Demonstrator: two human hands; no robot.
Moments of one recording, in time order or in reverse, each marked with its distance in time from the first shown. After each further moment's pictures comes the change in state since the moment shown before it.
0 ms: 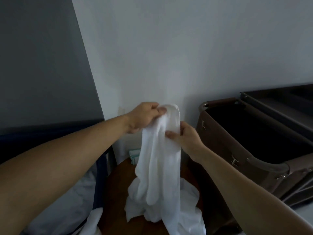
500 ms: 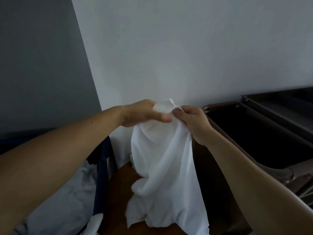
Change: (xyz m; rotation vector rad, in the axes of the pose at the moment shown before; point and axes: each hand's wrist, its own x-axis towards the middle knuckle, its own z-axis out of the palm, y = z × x) left_hand 0.001 0.032 -0.027 0.141 -0.281 -0.125; right_hand 0.023 -0.054 -0.019 0.109 -0.039 -0.169
